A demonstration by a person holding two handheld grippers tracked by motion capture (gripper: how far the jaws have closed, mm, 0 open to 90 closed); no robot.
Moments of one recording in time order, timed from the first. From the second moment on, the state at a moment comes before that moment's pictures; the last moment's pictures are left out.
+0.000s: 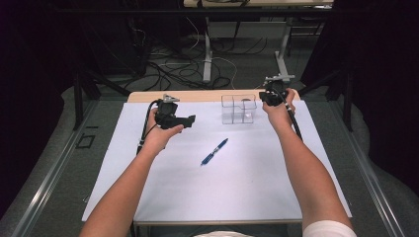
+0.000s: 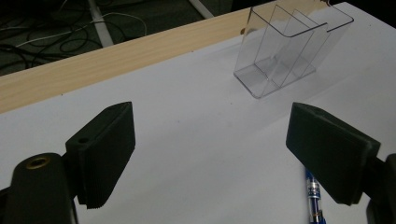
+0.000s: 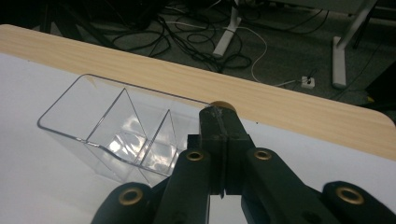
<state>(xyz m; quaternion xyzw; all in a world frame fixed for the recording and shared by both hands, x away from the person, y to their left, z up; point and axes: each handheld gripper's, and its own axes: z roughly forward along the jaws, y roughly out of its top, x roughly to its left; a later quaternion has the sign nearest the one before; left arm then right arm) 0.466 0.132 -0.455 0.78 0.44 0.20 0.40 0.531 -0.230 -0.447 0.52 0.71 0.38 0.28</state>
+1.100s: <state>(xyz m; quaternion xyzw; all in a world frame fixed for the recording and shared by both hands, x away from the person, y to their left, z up) 0.461 0.138 -0.451 0.78 0.44 0.20 0.40 0.560 -0.224 -0.495 0.55 0.72 0.35 0.25</state>
